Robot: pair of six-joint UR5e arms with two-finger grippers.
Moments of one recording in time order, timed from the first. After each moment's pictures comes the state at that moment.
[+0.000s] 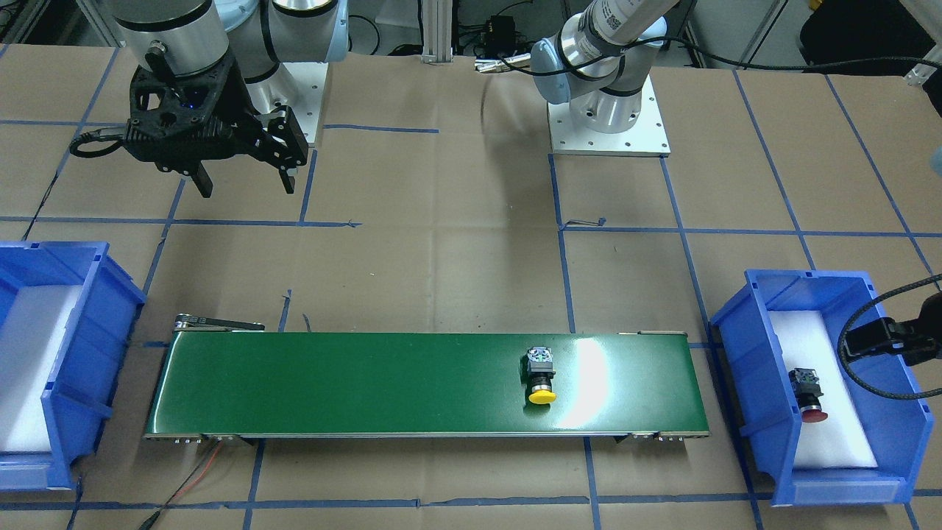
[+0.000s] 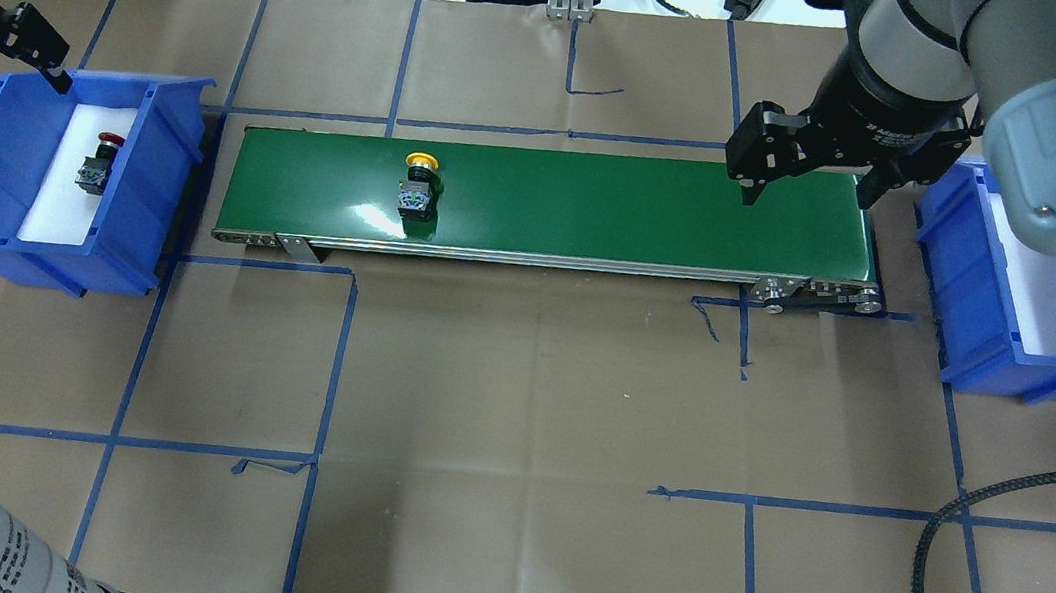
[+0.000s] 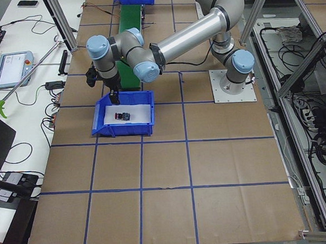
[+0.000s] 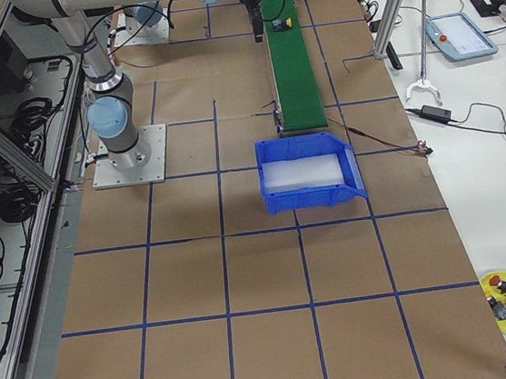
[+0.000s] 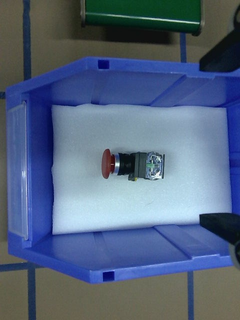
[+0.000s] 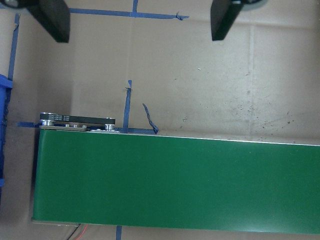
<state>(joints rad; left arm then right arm) -1.06 -2.05 -1.31 -1.38 1.56 0.53 1.63 -1.60 1.62 -1.69 -1.55 0.00</state>
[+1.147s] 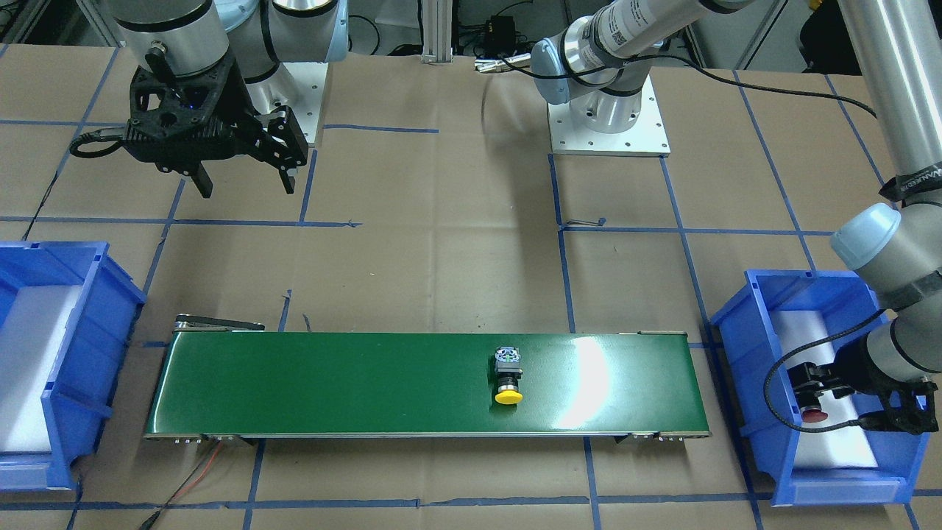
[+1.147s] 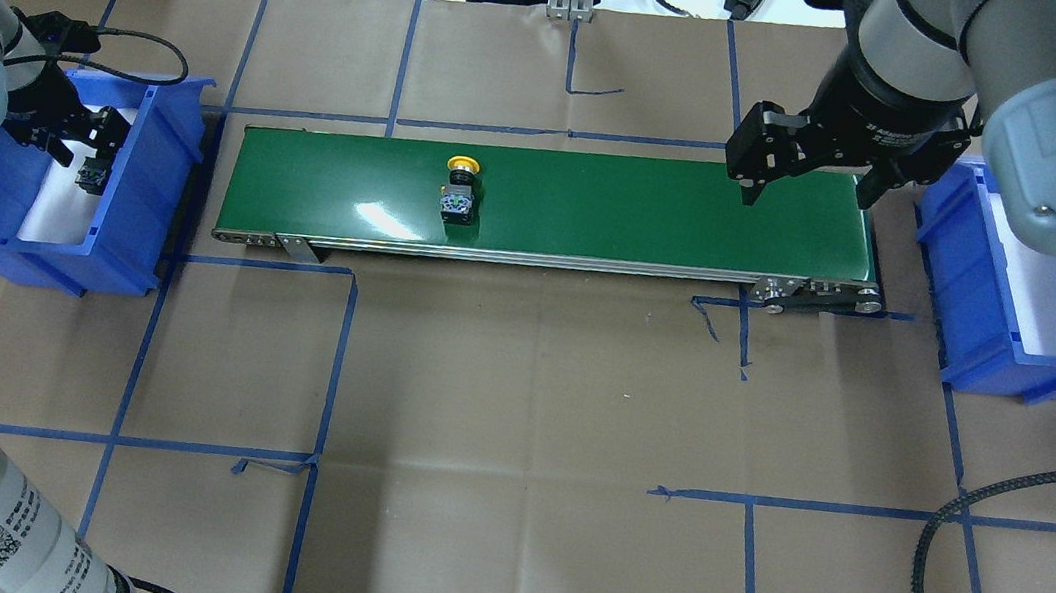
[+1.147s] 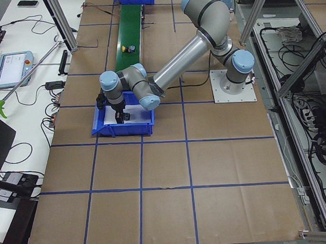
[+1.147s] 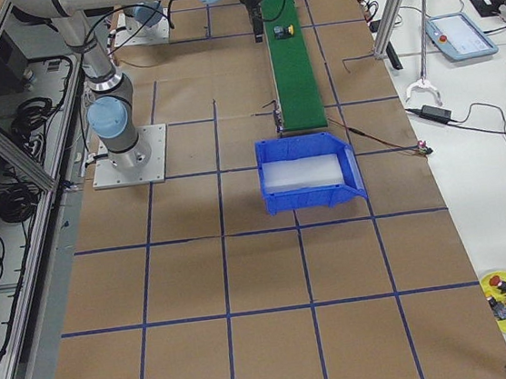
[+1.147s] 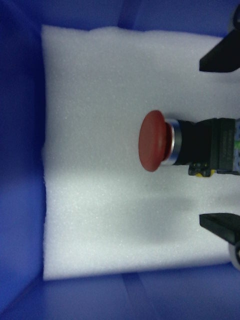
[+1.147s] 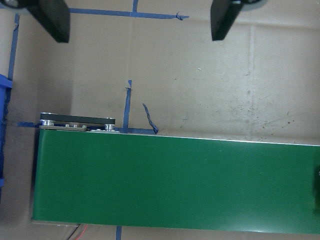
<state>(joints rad) -1.06 -2.17 -1.51 -1.04 1.56 0.53 1.63 -1.60 1.62 -1.69 -1.55 0.00</state>
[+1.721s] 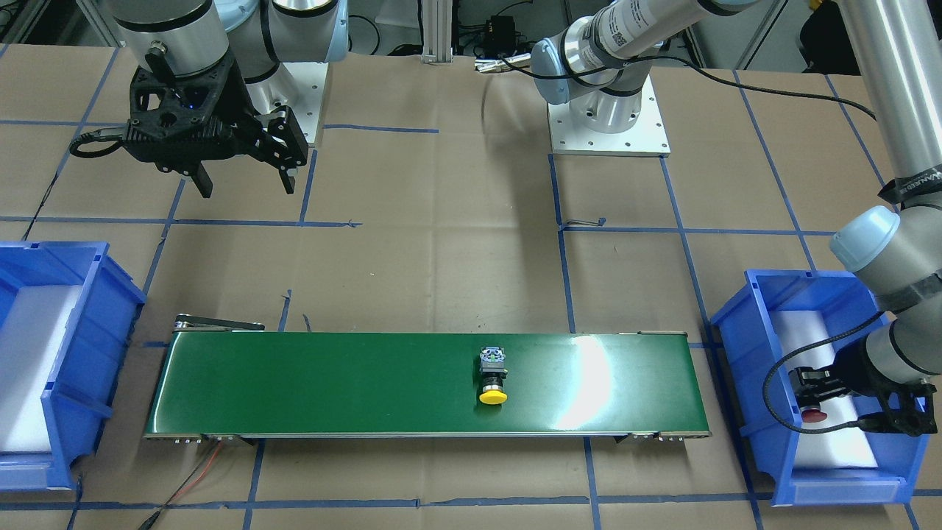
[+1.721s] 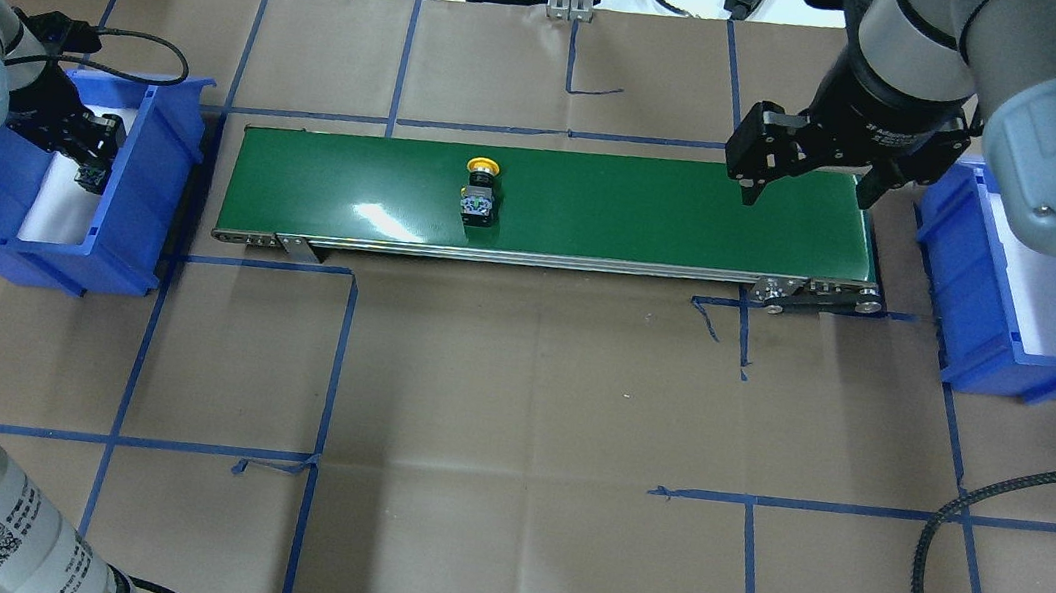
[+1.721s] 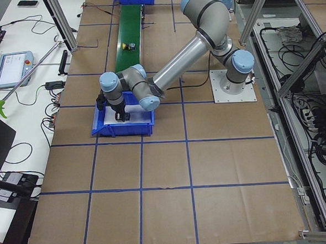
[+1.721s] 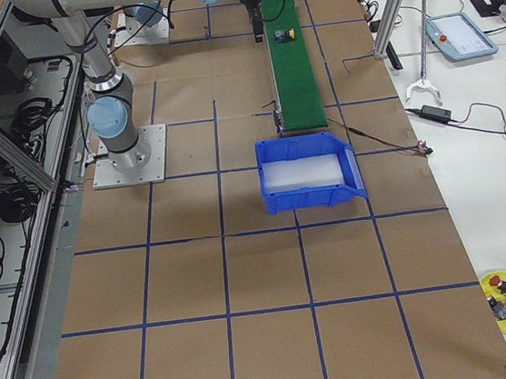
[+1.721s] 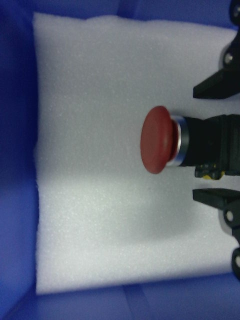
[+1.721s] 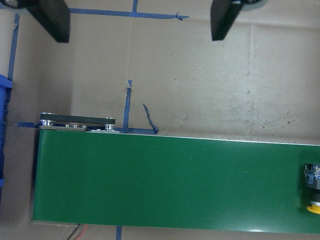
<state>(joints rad) -1.06 -2.17 -1.50 -1.05 1.56 0.54 1.63 -1.60 1.62 -1.69 -1.55 0.00</state>
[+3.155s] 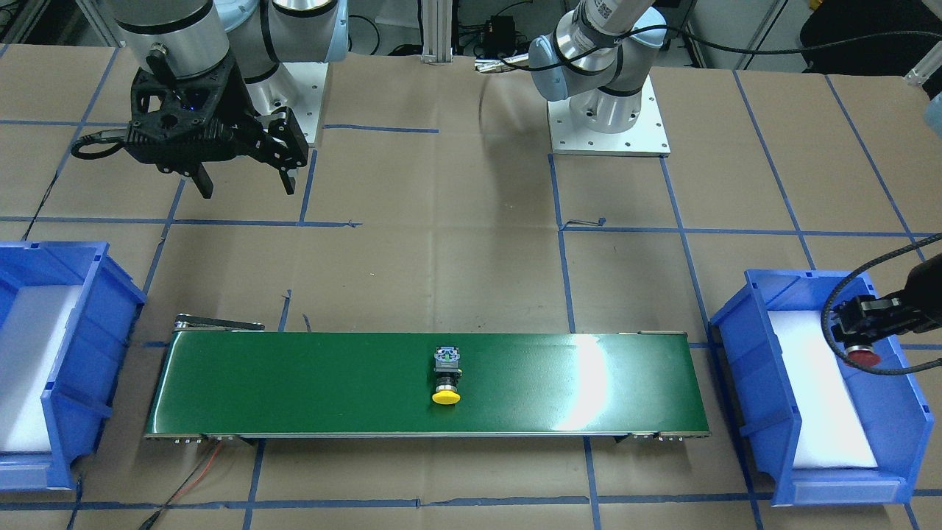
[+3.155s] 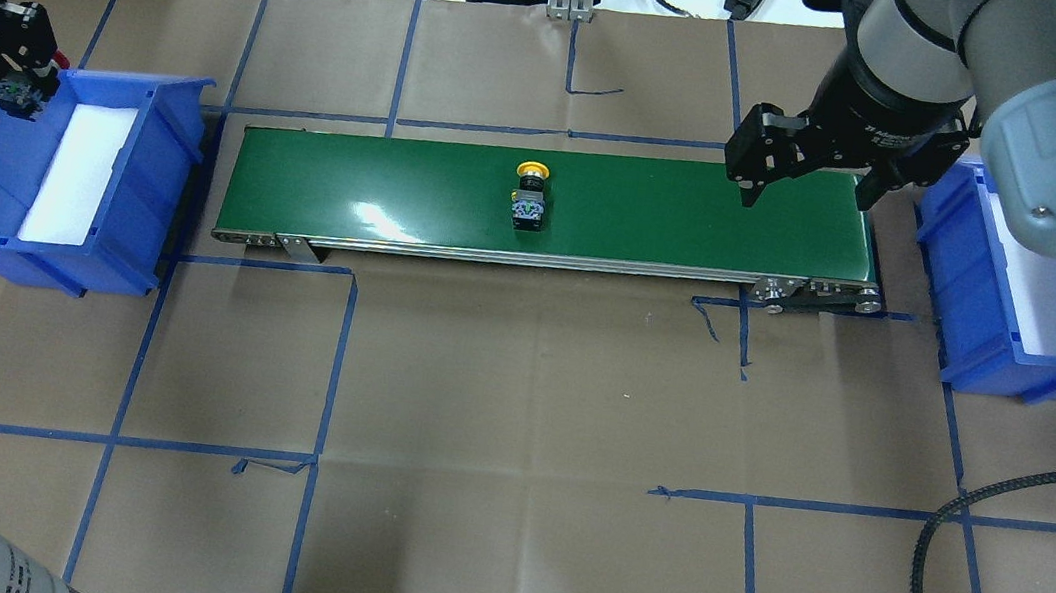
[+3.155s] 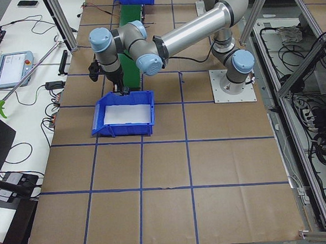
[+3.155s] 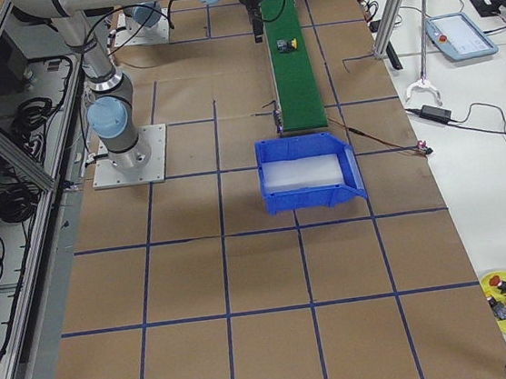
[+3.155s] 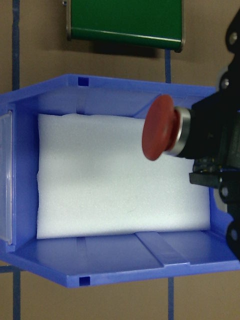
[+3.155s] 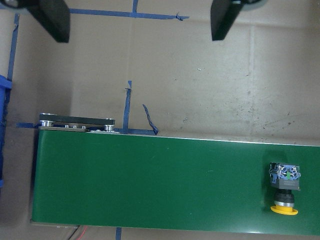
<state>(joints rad) -1.14 -1.96 -1.31 -1.50 1.57 0.40 1.63 -1.60 1.63 -1.69 -1.55 0.00</state>
